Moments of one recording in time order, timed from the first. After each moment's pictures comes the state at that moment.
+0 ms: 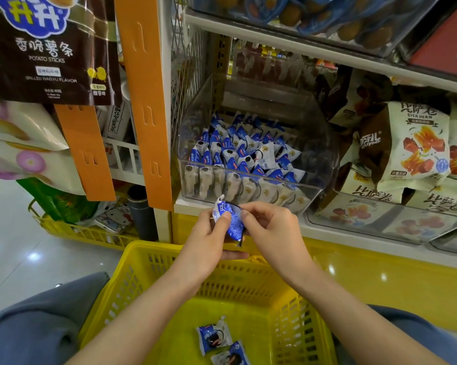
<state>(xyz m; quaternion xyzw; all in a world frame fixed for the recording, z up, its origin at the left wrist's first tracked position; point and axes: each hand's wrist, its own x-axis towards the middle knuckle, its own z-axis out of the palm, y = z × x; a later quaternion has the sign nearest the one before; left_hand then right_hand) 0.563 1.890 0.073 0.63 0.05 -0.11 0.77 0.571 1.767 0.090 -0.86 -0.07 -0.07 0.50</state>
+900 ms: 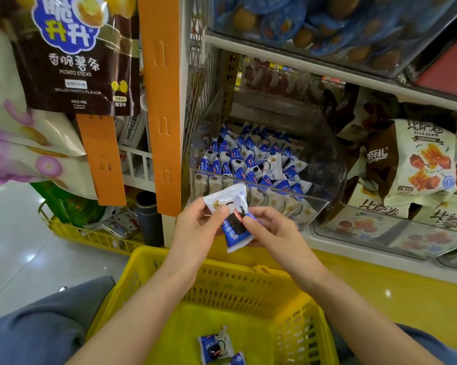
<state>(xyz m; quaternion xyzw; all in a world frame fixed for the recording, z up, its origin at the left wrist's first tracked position) 0.571 1.911 0.090 0.67 0.04 0.02 0.74 0.574 1.766 0.099 -0.77 -0.05 0.09 0.63</state>
